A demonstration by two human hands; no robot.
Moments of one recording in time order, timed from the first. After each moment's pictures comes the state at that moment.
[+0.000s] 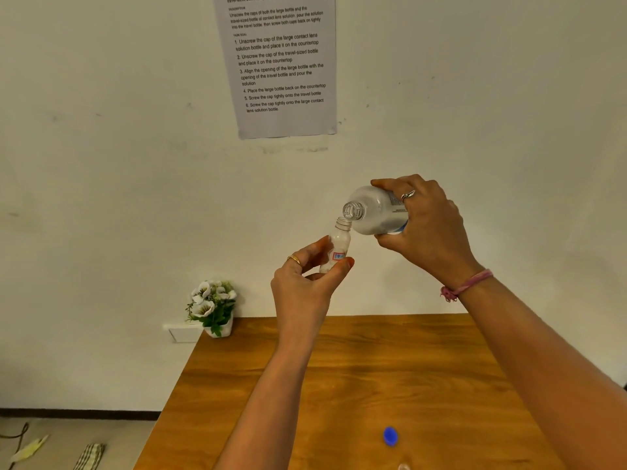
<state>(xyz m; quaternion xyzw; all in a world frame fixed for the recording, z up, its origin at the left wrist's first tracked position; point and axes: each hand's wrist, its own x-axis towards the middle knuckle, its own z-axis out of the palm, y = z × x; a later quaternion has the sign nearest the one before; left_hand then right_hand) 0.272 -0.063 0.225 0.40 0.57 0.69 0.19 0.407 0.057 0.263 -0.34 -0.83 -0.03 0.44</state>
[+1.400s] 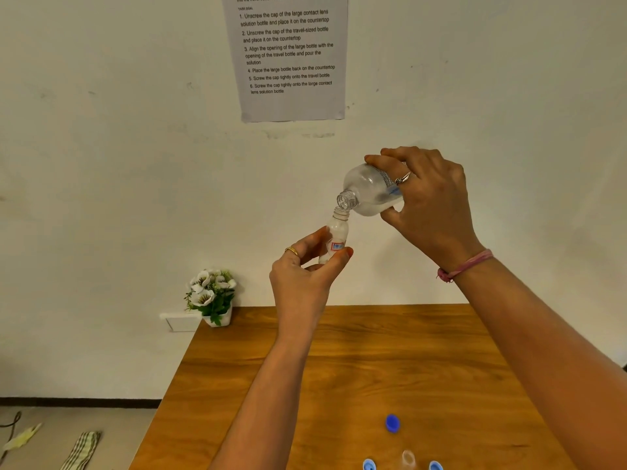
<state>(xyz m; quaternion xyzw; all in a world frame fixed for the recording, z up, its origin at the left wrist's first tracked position) 0.255 -0.068 0.220 0.39 0.56 0.70 0.21 0.385 0.059 0.270 -0.27 -0.81 -0.21 0.47</state>
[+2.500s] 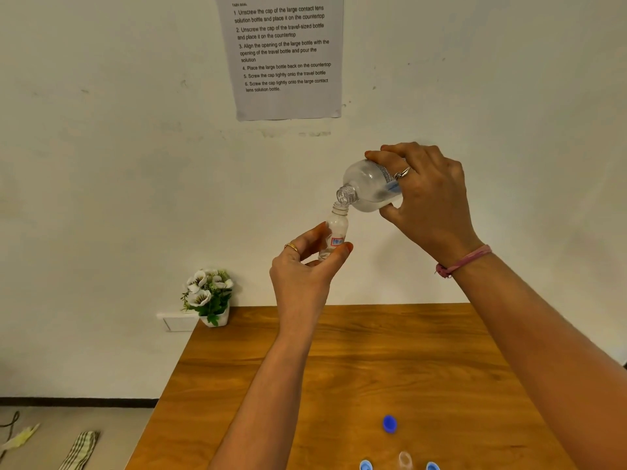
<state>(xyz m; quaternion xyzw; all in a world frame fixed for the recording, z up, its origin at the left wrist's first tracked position) 0.259 -0.055 0.219 0.37 0.55 0.72 0.21 0.387 0.069 0.271 -0.28 -0.81 -0.21 0.47</state>
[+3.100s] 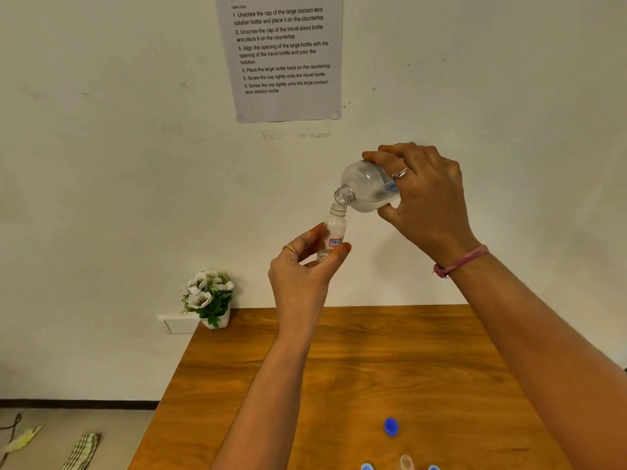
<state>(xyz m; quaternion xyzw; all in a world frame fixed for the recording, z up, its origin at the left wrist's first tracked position) 0.257 -0.052 0.219 0.37 0.55 0.72 0.21 0.384 0.073 0.271 -0.27 -0.81 -0.21 0.48</state>
